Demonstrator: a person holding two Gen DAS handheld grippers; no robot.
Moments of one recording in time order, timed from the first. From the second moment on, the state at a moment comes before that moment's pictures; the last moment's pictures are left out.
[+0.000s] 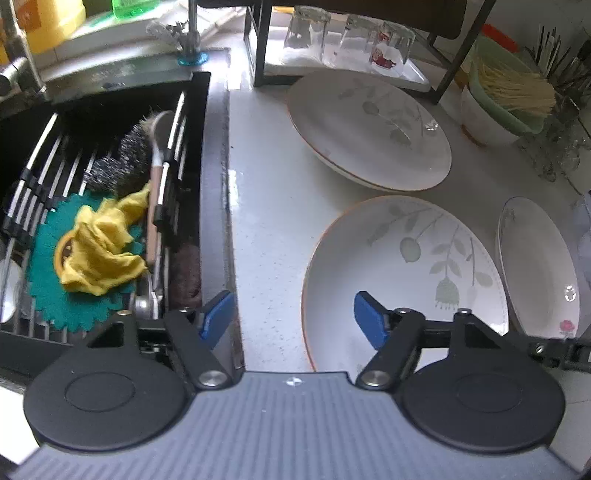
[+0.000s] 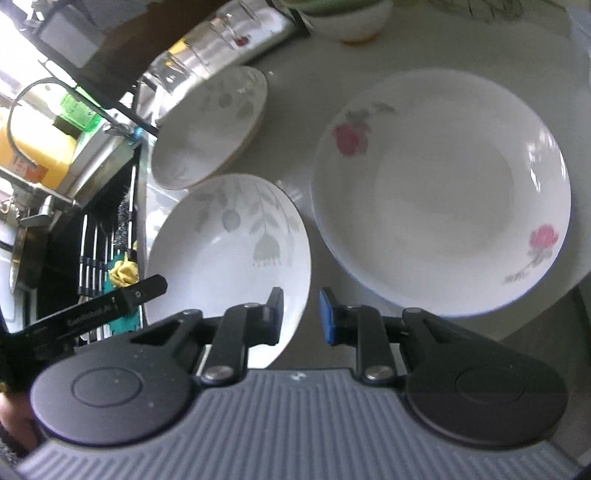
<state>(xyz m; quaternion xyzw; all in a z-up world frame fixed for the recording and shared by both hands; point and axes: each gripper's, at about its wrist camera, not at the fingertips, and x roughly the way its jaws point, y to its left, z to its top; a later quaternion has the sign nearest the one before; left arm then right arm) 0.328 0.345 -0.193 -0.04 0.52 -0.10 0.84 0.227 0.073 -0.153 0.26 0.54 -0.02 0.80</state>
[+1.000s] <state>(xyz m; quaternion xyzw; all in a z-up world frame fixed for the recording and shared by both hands) 0.349 0.338 -0.167 -0.07 0.56 -0.18 0.81 0.238 0.061 -0.150 0.33 0.53 -0.02 0.79</state>
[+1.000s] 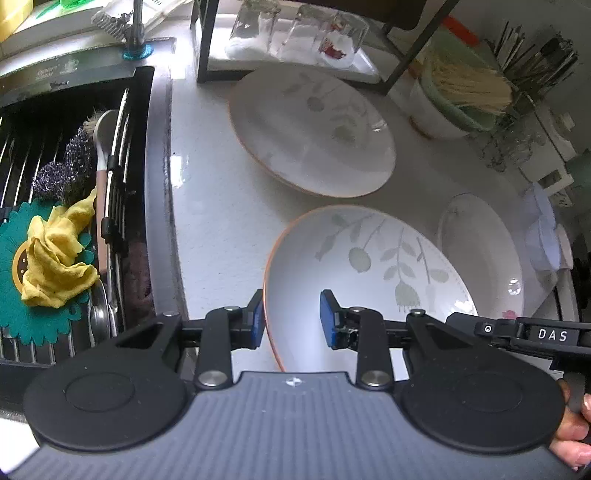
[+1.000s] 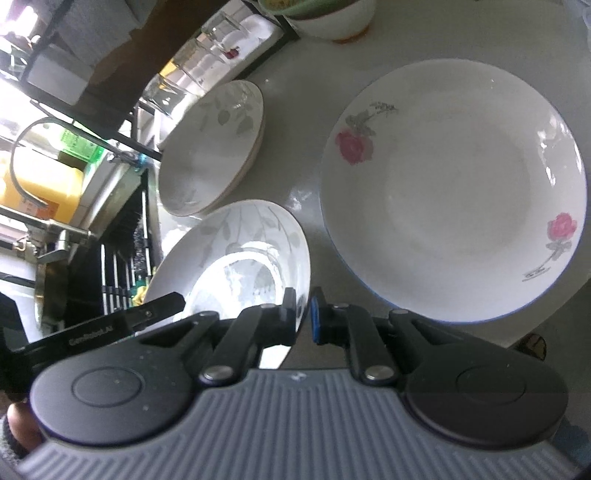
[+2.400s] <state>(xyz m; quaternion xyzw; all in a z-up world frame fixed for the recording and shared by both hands) 0.338 0.161 -0.152 -0.04 0.57 -0.10 0.81 0.253 -0.096 -0.163 0.27 0.51 0.08 0.81</state>
